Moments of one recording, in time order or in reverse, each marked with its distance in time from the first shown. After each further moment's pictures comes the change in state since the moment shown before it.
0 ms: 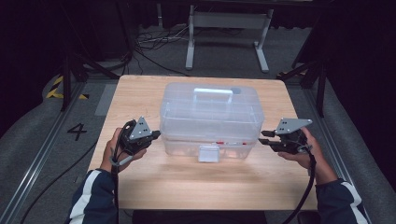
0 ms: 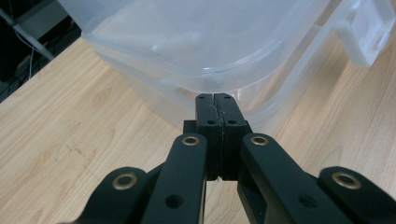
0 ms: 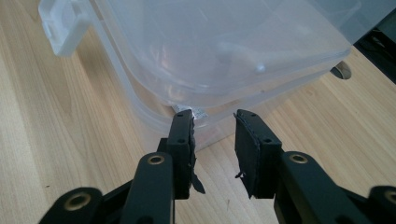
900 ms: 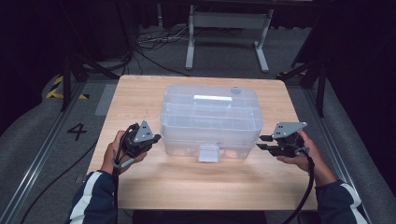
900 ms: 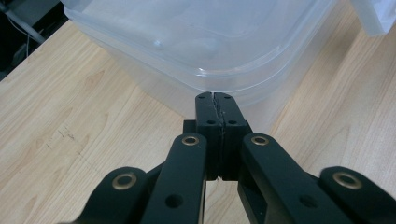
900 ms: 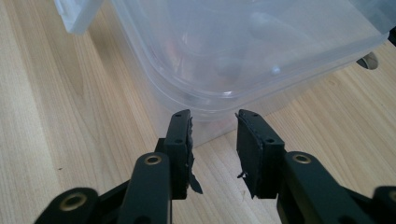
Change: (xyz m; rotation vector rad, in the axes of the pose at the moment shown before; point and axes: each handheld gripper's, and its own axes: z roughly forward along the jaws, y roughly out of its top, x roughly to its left) left arm -0.005 -0.005 0.009 0.060 0.001 0.031; right arm 0.006 -0.005 0.007 0.046 0.044 -0.020
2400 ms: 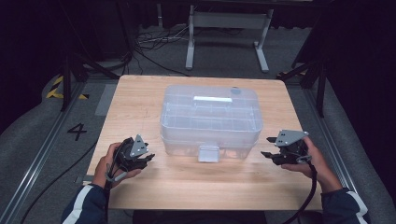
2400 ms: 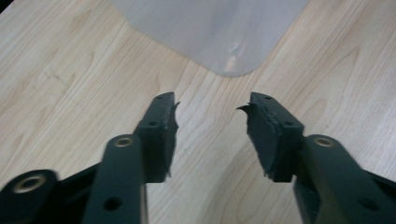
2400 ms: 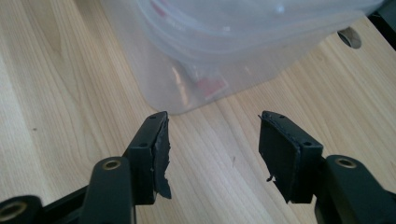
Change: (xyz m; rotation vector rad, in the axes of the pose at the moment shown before) left arm -0.018 -0.045 -0.004 0.111 0.041 -0.018; right arm 0.009 -0.024 -0.002 0.060 -0.080 -0.049
